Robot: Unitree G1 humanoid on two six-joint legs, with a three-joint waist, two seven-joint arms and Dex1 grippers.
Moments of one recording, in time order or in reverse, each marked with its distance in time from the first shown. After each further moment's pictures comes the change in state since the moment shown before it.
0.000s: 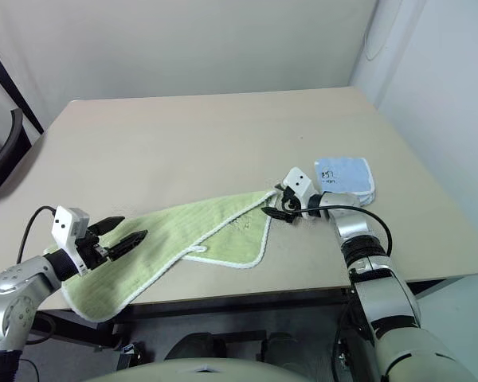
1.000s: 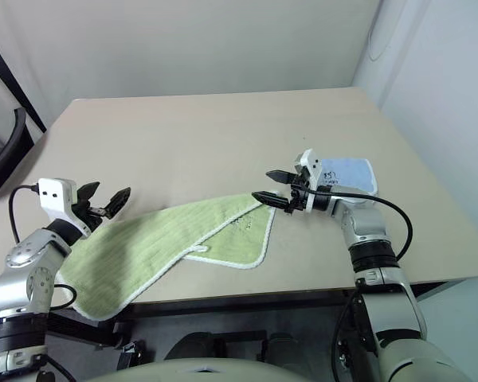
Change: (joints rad) left arm -0.242 -0.099 0.043 0.217 0.093 -0.150 0.230; right arm 0.116 -0.041 -0.101 -0.396 0.289 0.312 0.211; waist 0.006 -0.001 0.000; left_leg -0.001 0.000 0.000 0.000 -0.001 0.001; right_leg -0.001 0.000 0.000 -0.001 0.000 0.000
